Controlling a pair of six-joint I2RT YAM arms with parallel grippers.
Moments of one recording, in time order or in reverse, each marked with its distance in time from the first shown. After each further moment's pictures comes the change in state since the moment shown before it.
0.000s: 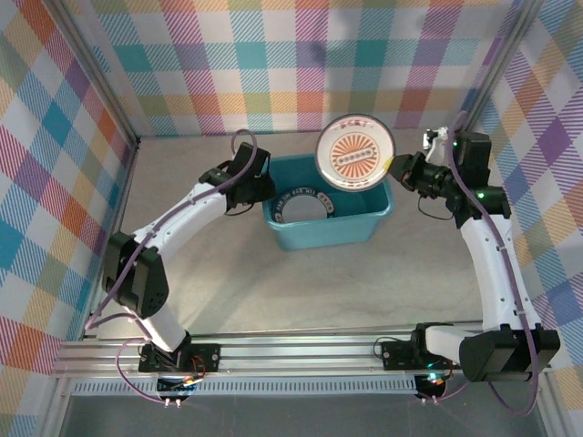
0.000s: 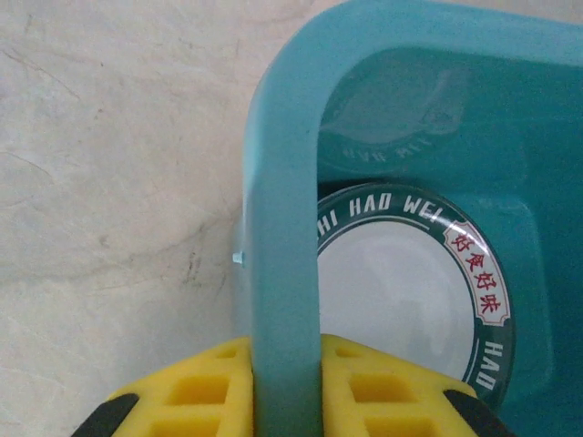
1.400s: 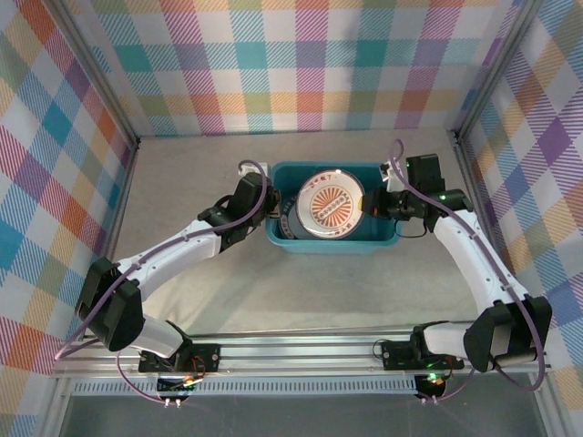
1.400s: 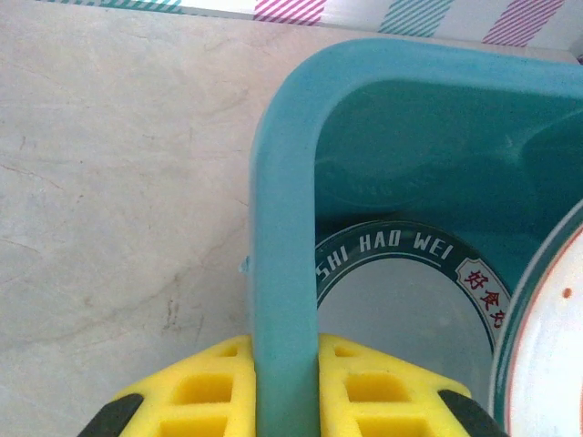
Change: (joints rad) left arm -0.144 -0.207 -0.322 0.372 -0.187 0.139; right arm 0.184 0.085 -0.160 -0.093 0.134 -0.296
